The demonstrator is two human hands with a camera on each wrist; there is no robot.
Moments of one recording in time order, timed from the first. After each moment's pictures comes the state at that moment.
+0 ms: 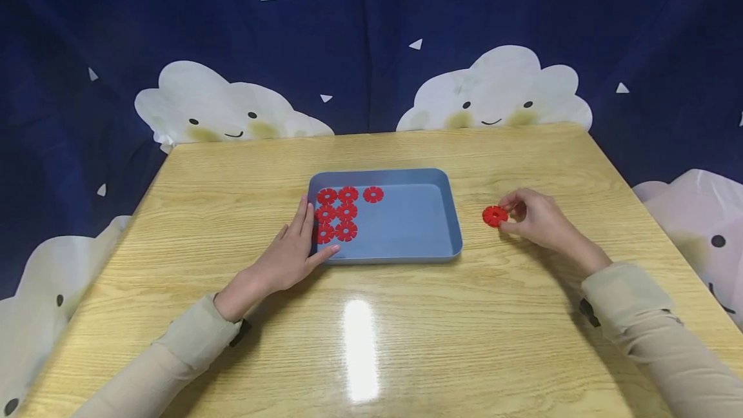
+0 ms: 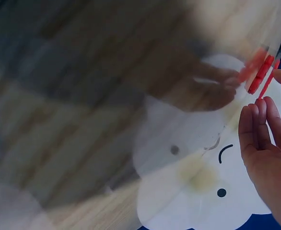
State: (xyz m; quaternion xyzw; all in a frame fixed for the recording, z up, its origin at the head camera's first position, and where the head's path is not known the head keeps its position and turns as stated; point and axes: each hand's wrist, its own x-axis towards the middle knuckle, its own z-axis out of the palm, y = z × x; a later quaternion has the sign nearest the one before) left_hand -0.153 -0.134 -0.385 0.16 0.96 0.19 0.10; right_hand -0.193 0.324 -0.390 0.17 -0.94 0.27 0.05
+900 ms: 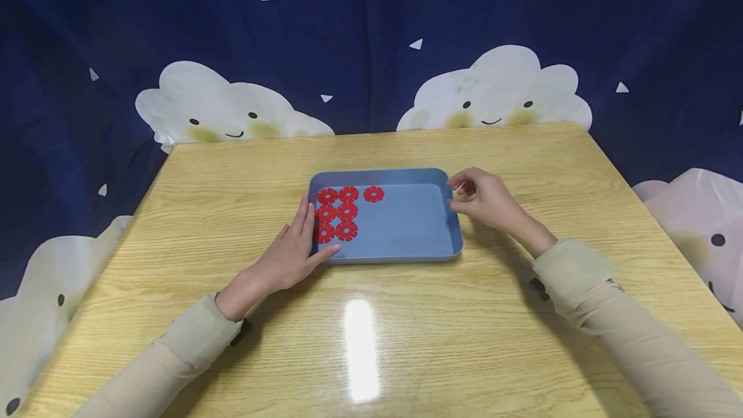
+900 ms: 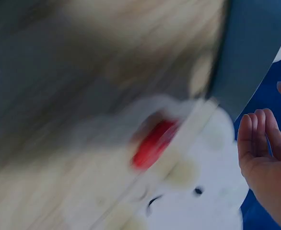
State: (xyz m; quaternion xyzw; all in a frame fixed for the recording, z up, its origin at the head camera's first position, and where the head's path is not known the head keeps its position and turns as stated) left_hand -0.153 -0.134 -0.385 0.17 0.96 0.18 0.10; right_hand -0.215 0.240 -0.364 0.21 -0.91 0.35 0.06
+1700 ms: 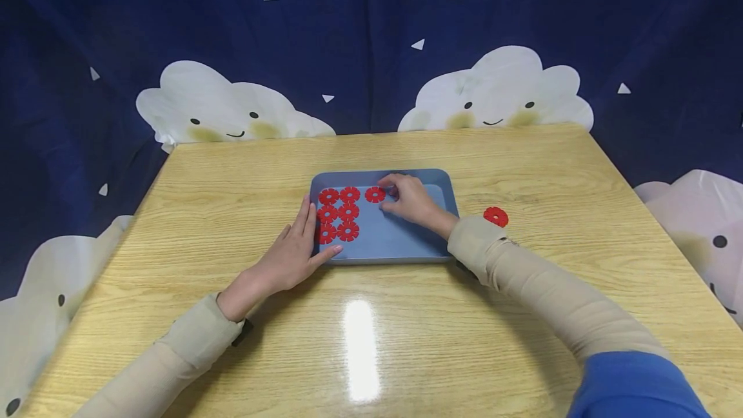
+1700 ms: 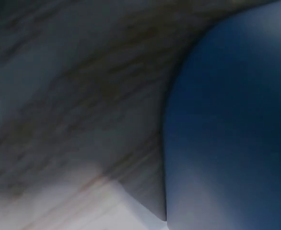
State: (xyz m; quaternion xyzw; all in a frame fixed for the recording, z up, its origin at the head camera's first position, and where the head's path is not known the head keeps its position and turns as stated) left_hand -0.154 -0.134 -0.386 0.16 0.97 0.18 0.10; right_hand -0.253 0.127 -0.396 0.24 -0.91 0.35 -0.01
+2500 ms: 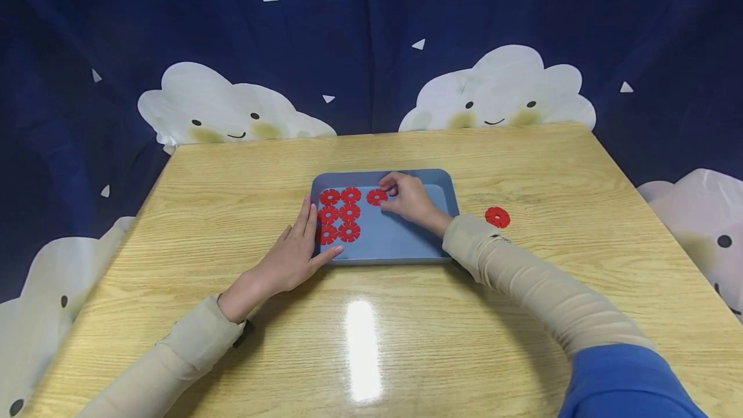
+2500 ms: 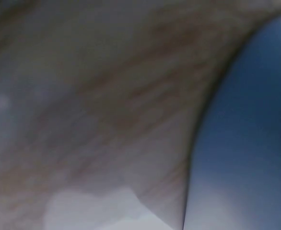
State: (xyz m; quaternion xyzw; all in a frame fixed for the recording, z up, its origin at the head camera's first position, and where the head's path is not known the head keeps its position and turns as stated) left_hand -0.155 -0.134 -0.386 0.16 0.97 0.18 0.10; right_hand -0.262 0.122 -0.411 0.22 -0.89 0.40 0.02
